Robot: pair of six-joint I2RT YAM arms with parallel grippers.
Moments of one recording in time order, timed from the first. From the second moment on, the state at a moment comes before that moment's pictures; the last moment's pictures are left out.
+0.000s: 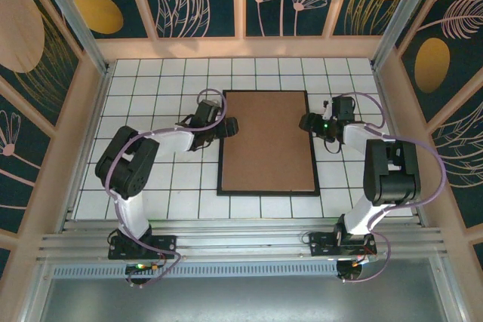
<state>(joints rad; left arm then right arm) -0.53 1.88 1.04 0.04 0.03 -0.63 0.04 1.66 0.87 -0.13 -0.34 0.40</state>
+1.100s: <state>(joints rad) -0.42 1.70 0.84 0.04 0.02 -0.65 0.19 1.73 1.06 -0.15 -0.31 0.35</state>
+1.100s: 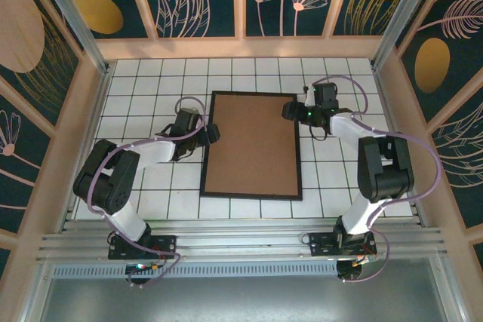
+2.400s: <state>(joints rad) -0.41 1.79 0.88 0.02 -0.06 -0.53 0.21 1.85 1.00 -0.09 -0.43 0.42</state>
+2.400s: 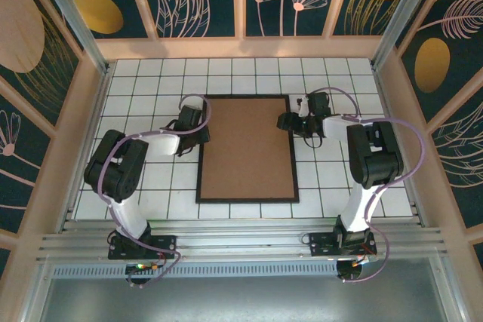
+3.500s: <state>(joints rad) -0.41 1.76 0.86 0.00 -0.12 -0.52 0.18 2.05 1.40 -0.40 -0.35 0.25</state>
